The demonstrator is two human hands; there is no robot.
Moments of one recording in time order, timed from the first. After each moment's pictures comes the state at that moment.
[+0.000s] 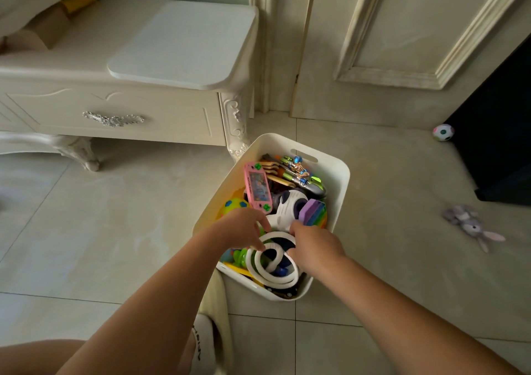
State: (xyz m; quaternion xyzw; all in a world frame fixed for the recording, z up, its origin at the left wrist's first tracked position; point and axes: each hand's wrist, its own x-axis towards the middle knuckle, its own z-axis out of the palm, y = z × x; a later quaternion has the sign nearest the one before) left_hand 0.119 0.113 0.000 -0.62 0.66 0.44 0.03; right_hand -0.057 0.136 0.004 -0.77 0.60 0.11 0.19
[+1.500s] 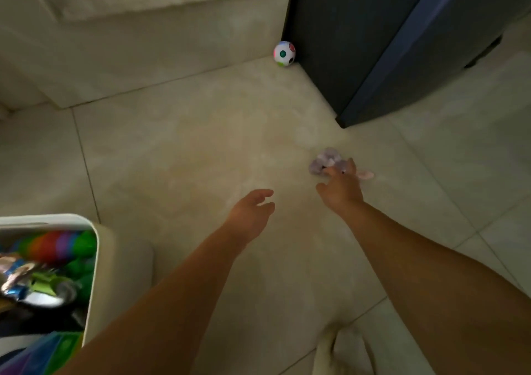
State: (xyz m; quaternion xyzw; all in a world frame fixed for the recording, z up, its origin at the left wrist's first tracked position) left_hand -0.285 -0.048 -0.141 -0.58 0.49 0.65 -0.10; right_hand -0.493 -0.025 -0.182 -0.39 0.90 -0.03 0.20
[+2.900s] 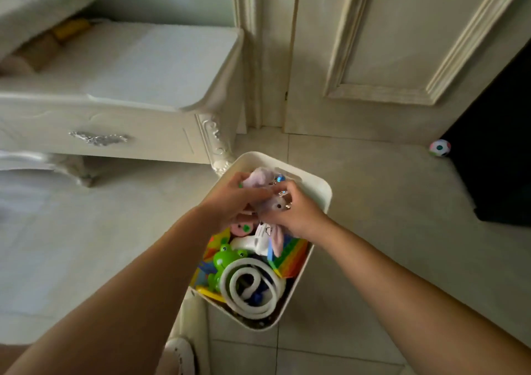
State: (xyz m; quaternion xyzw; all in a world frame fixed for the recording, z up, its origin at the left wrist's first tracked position) left_hand 0.078 0.062 0.052 -0.61 0.33 0.63 -0.35; right_hand -0.082 0.054 0.037 -0.61 0.52 -0.22 0.55
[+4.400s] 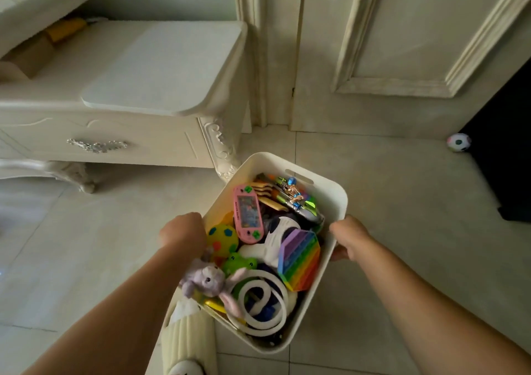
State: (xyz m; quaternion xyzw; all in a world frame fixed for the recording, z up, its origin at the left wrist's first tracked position) left_hand 0.149 0.067 -0.005 -0.84 0.51 0.15 0.13; right_hand -0.142 0.010 -0.060 -0.31 0.75 -0.18 0.55
